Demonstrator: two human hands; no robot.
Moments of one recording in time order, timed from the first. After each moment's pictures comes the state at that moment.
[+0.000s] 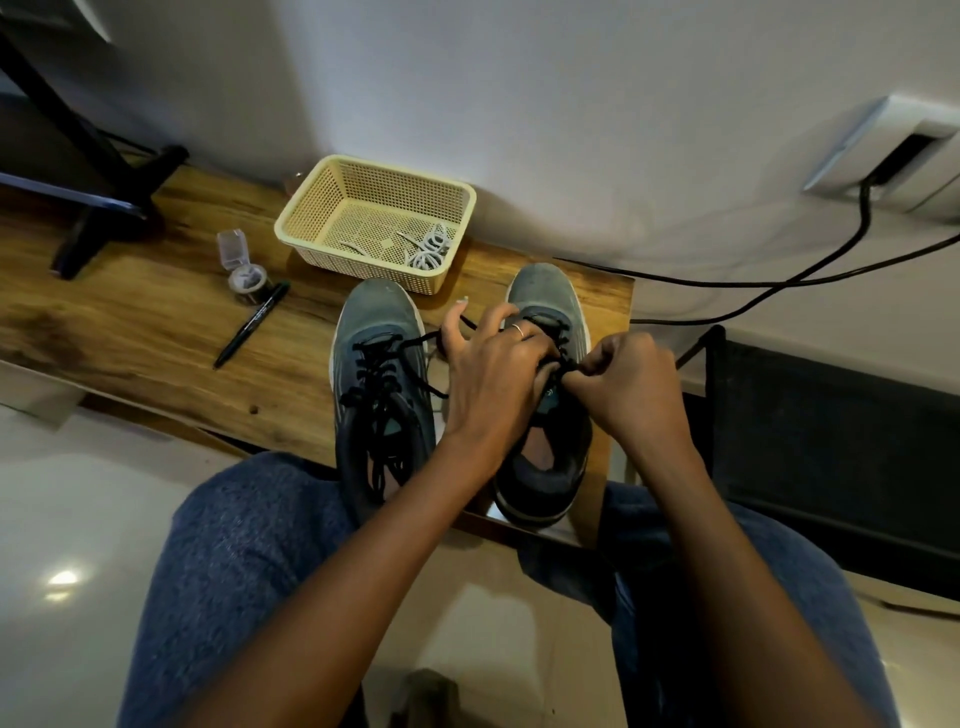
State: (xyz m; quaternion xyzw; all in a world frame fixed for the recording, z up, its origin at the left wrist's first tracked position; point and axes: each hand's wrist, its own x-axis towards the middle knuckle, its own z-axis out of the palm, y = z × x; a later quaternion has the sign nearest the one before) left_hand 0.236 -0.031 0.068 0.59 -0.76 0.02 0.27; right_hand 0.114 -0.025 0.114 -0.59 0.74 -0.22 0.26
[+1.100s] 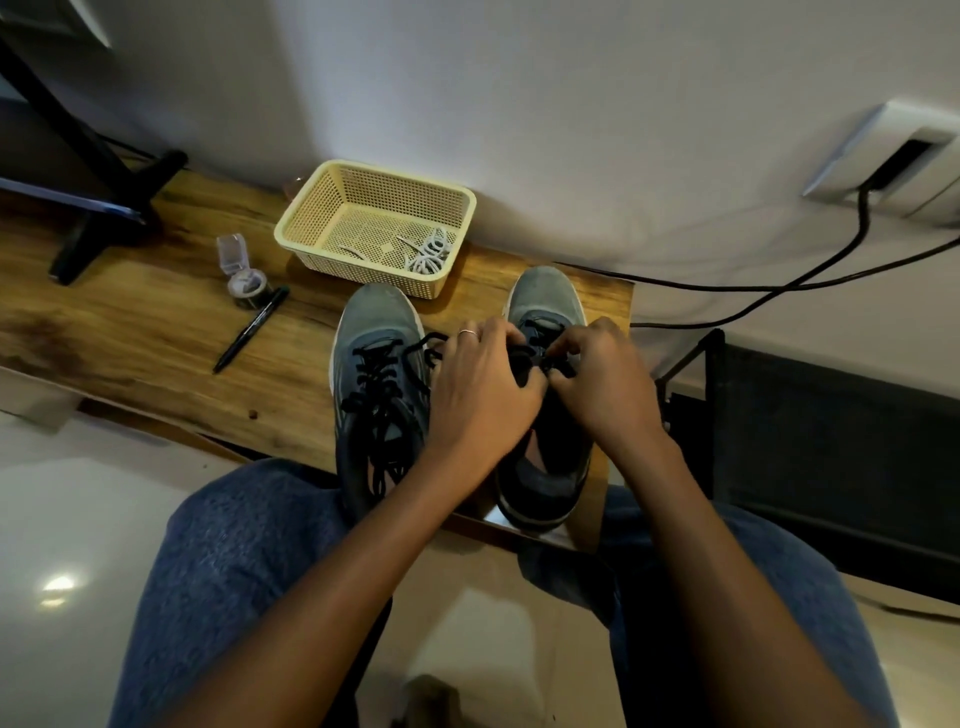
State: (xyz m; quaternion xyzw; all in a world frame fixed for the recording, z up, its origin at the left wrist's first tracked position) left_hand 0.246 -0.019 0.097 0.69 -0.65 -0.23 0.23; right_hand 0.125 -0.037 0.100 -0.68 0.70 -0.14 0.17
